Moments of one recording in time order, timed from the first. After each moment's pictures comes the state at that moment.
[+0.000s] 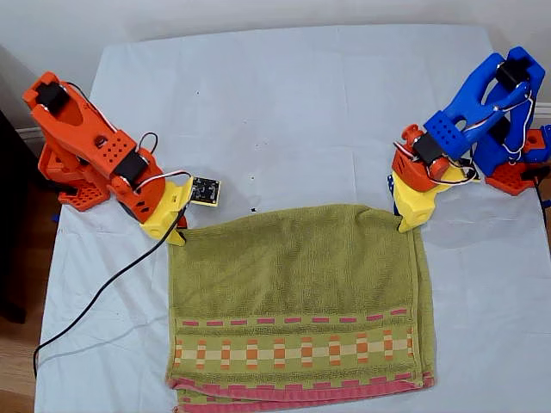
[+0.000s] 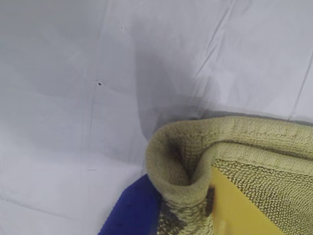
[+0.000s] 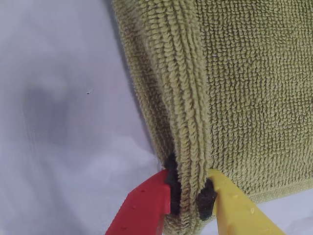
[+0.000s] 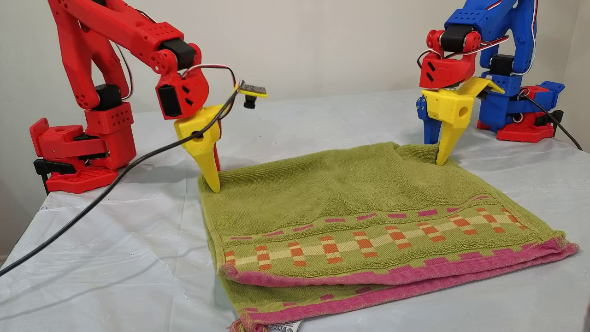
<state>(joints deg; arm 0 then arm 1) 29.4 102.2 108.6 70.0 -119.7 -32.0 82.4 103.3 62.8 107.9</state>
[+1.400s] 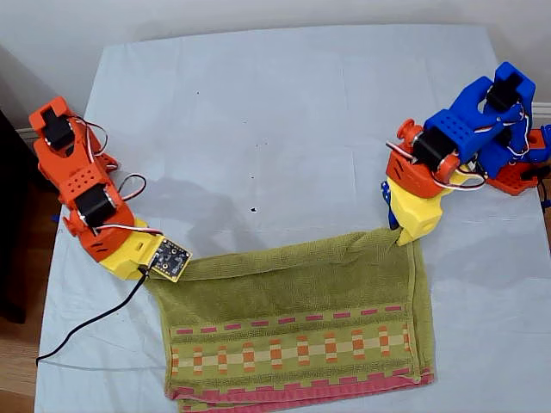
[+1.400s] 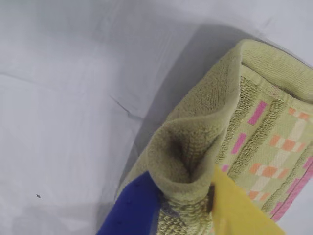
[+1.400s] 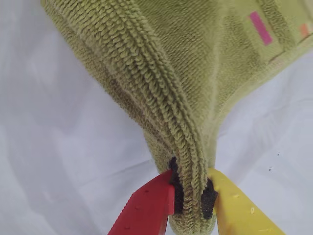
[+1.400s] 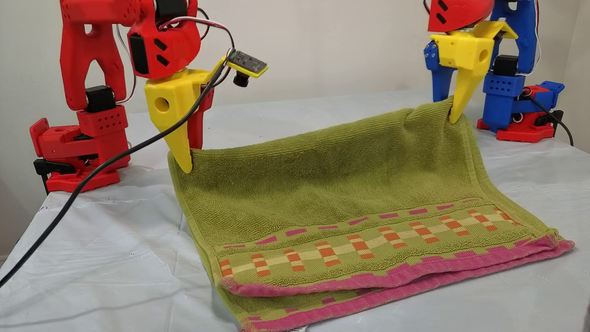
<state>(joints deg) 50.7 78.6 47.6 113.0 -114.2 -43.2 66.6 44.9 102.7 110.1</state>
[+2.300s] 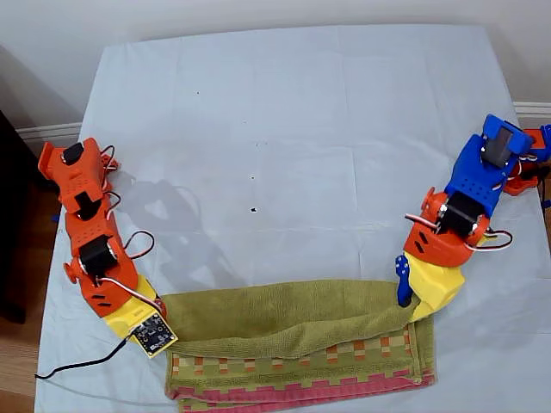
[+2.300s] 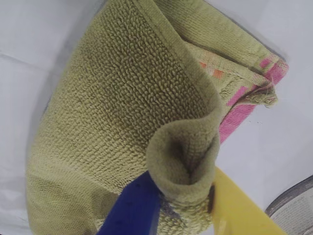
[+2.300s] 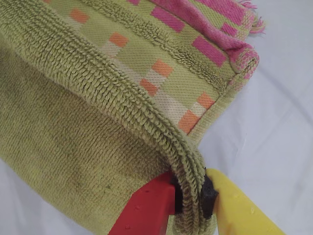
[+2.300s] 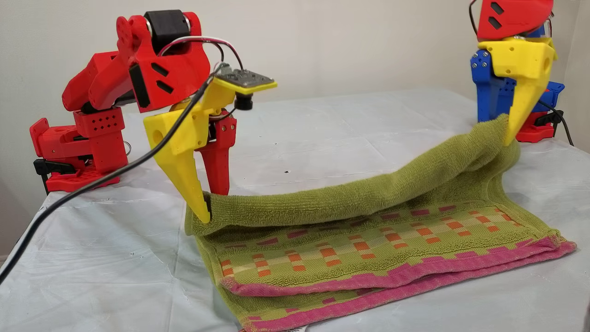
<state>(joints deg) 56.2 32.3 -23.2 116.8 -97.6 -57.0 36.4 1.8 103.5 114.9</state>
